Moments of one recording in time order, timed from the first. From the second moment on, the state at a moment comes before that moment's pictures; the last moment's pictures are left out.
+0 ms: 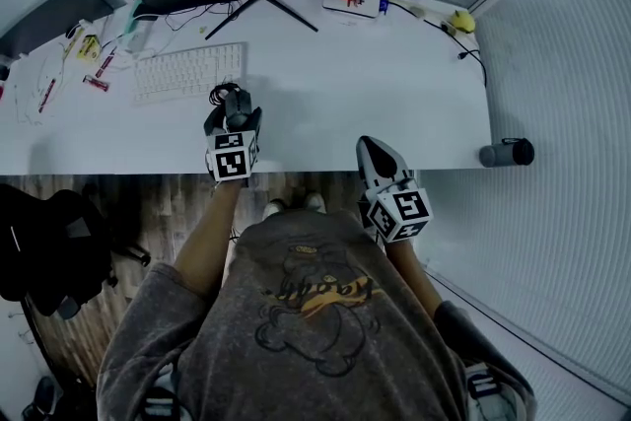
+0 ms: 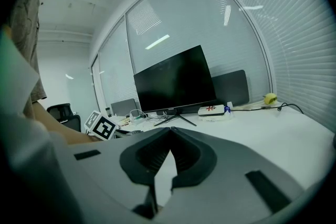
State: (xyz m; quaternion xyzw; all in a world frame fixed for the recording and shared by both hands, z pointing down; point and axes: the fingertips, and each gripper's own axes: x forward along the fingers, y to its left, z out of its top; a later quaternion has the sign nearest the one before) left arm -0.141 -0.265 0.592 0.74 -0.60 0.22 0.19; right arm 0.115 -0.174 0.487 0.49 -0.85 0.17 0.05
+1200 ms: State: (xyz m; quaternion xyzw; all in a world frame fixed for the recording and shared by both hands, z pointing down) left arm -0.100 -0.267 0.455 0.84 -0.52 0.13 0.08; right arm 0.119 -0.172 0.476 0.54 -0.82 0.16 0.02
